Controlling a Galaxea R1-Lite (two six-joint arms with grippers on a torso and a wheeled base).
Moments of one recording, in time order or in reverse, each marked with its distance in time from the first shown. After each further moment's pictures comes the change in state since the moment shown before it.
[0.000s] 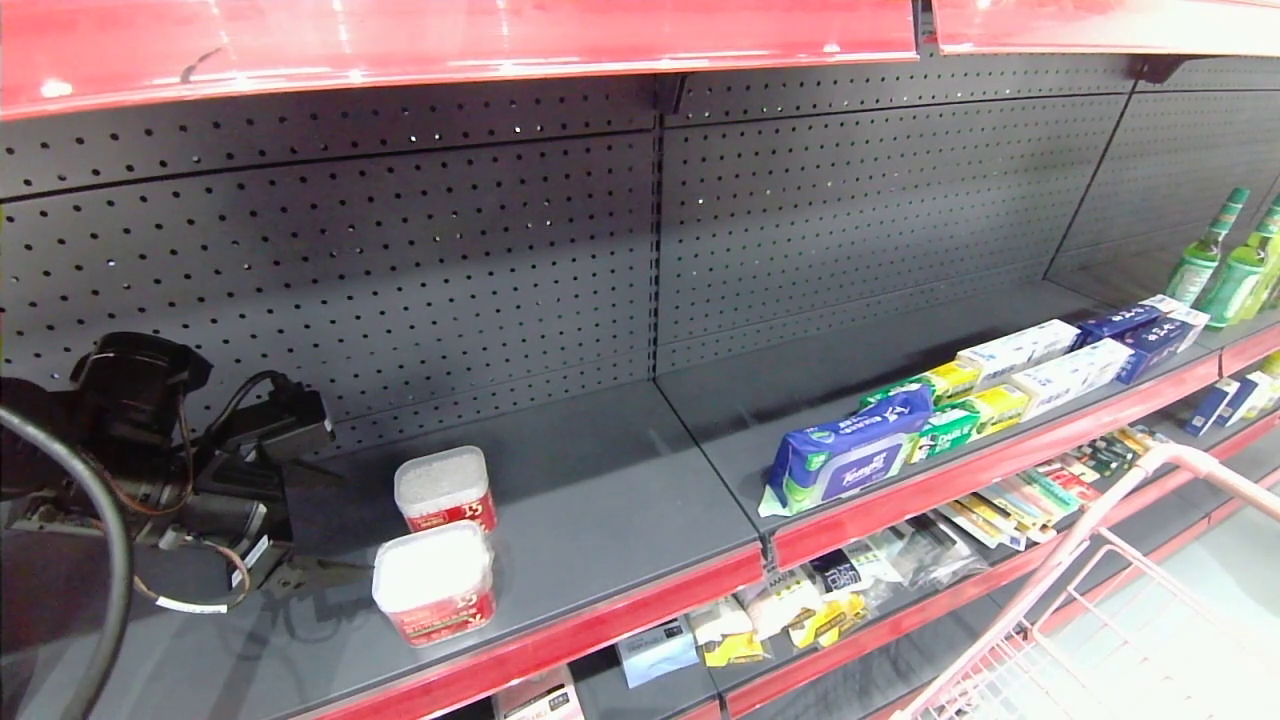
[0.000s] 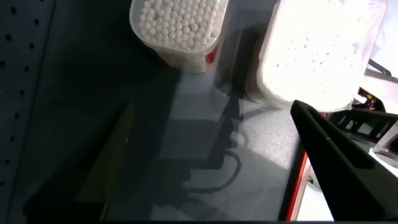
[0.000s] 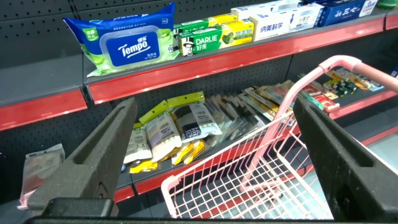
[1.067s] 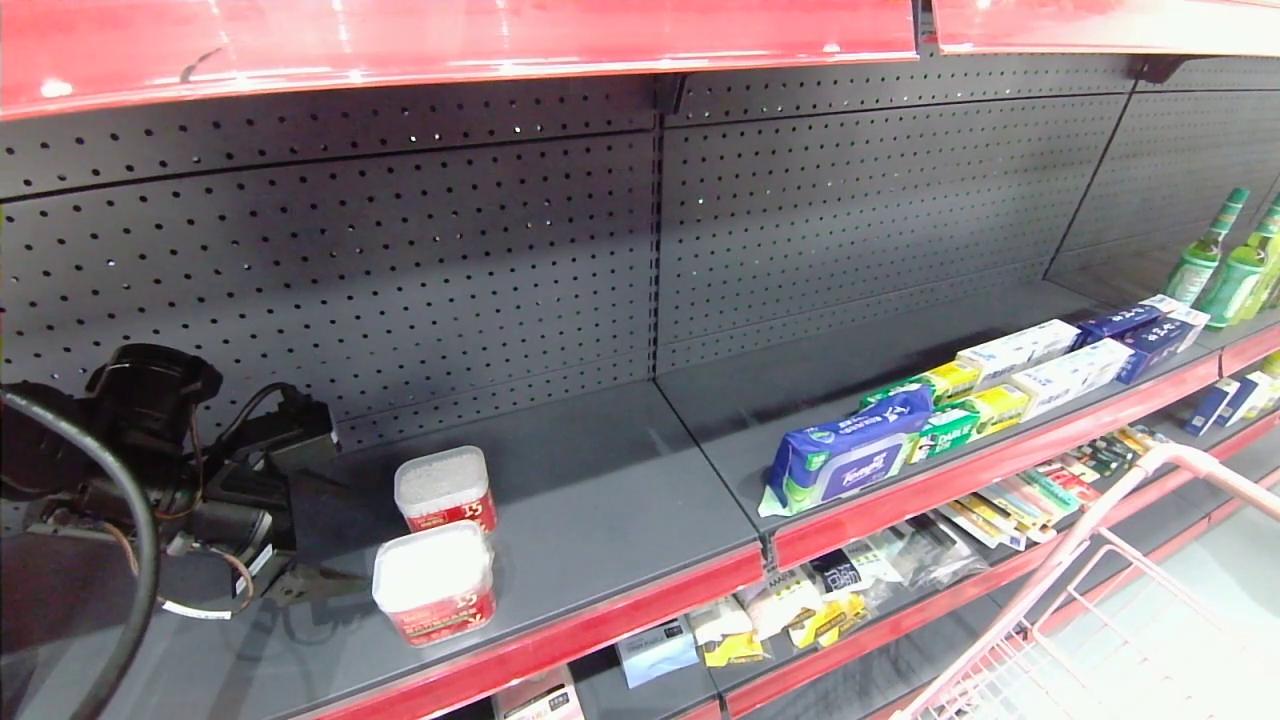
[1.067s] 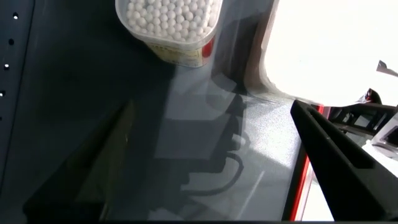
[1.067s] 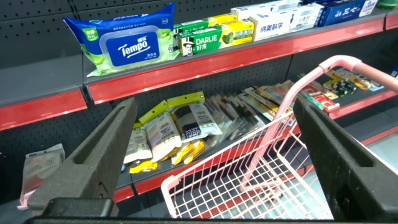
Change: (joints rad) left arm 0.005 0.036 0.003 0.006 -0.006 0.039; right arm 0.000 0.000 0.000 0.000 0.000 0.000
